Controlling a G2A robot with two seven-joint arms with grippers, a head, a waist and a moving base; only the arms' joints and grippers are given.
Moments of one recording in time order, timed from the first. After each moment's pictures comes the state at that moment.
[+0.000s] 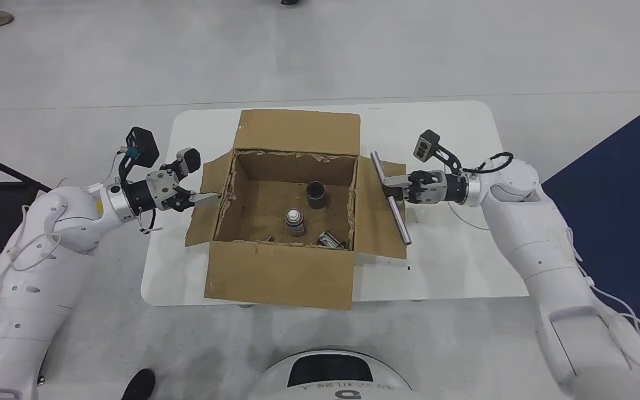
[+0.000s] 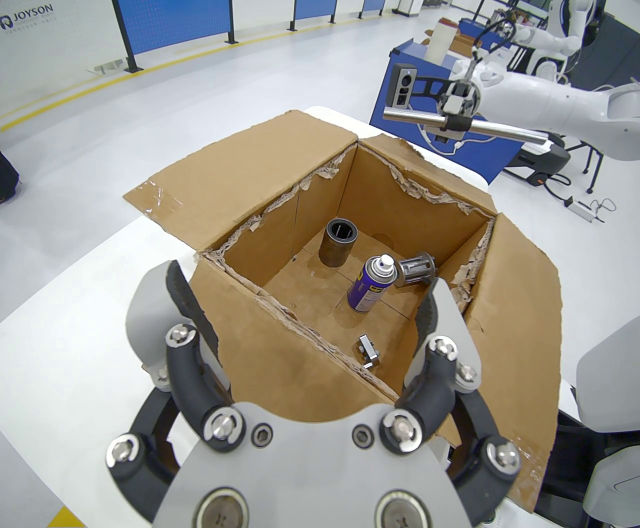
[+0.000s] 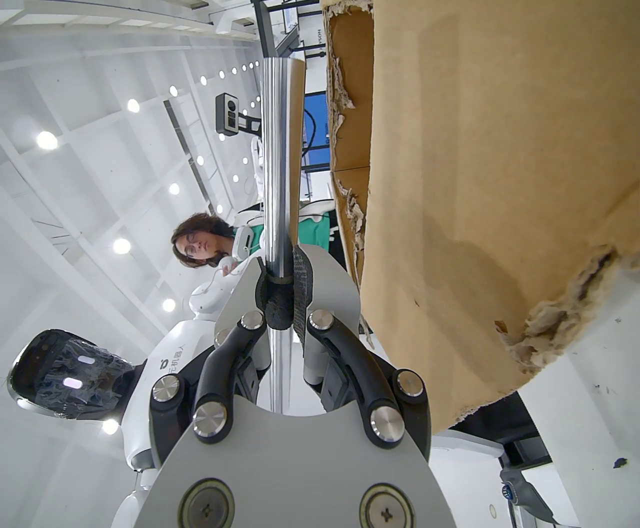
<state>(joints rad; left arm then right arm) 1.24 -0.77 -1.36 -1.42 0.60 -1.01 -0.26 -0.89 -1.08 1.14 -0.97 0.61 -0.07 1.50</state>
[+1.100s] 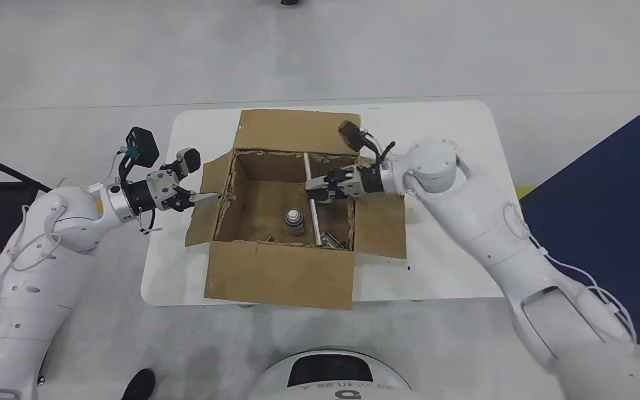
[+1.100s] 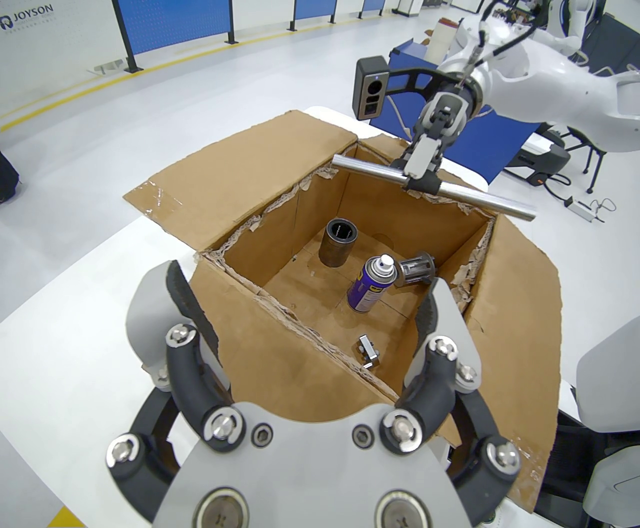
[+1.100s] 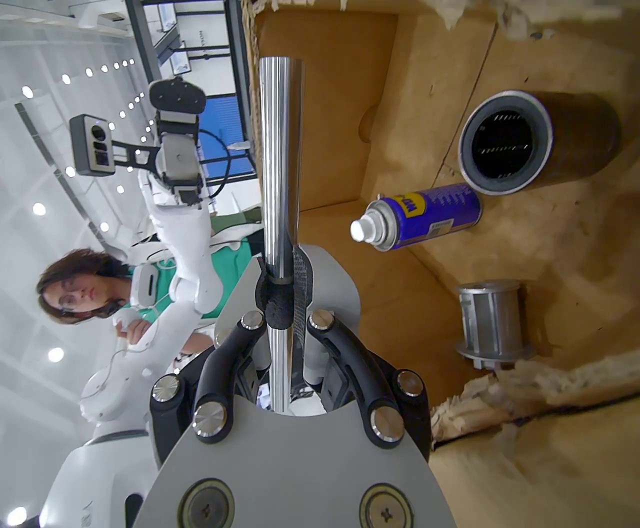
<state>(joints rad) 1.24 -0.77 -1.36 -1.42 0.60 -1.01 -0.26 -0.74 -1.19 0.78 -1.24 0.29 0.17 1.03</state>
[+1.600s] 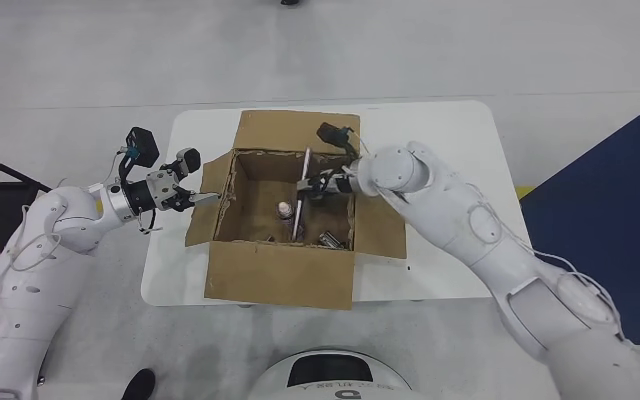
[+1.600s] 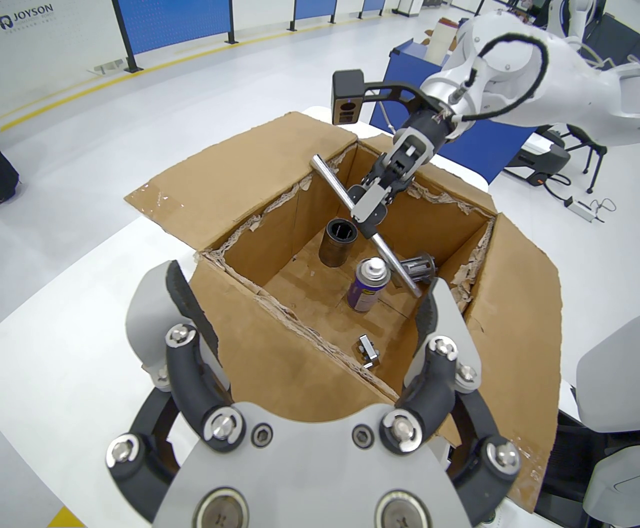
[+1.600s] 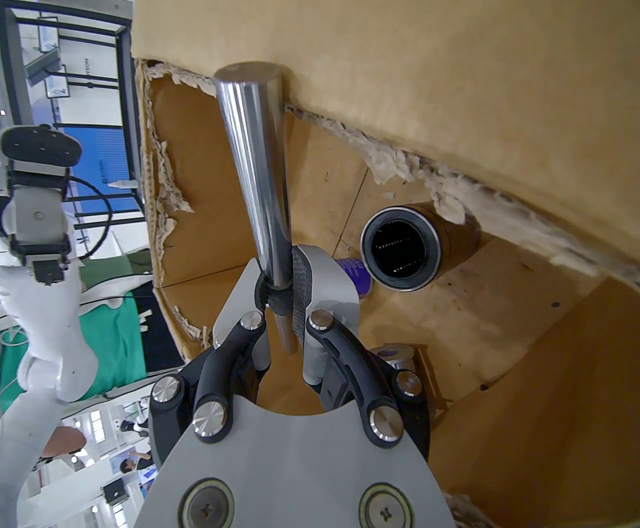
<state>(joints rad) 1.24 -0.77 -1.36 -1.42 0.60 -1.01 -0.26 -0.67 -1.25 0.61 -1.23 -0.02 0.24 0.85</state>
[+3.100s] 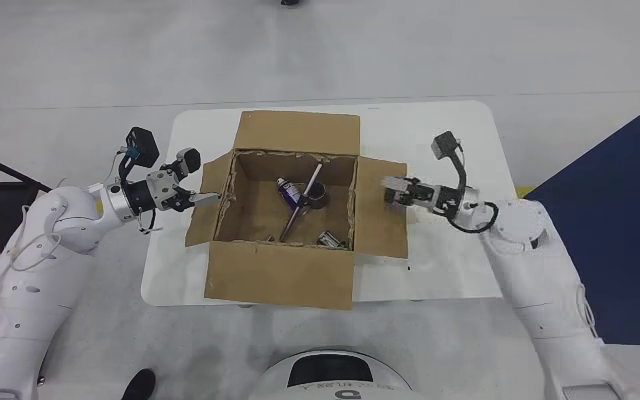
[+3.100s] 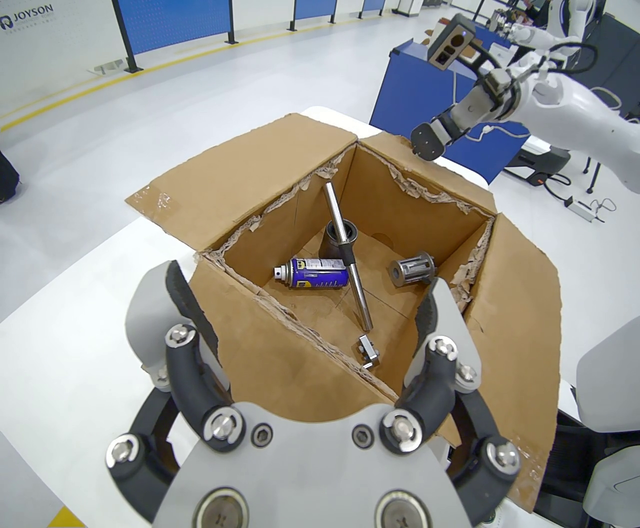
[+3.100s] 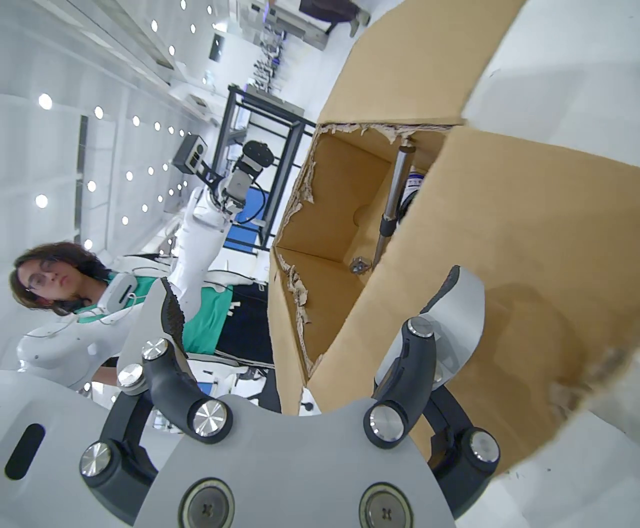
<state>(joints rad) 1.24 -0.77 -1.36 -1.42 0.60 -1.01 -0.26 -1.31 -1.06 1.40 -1.55 0.24 -0.29 1.00</state>
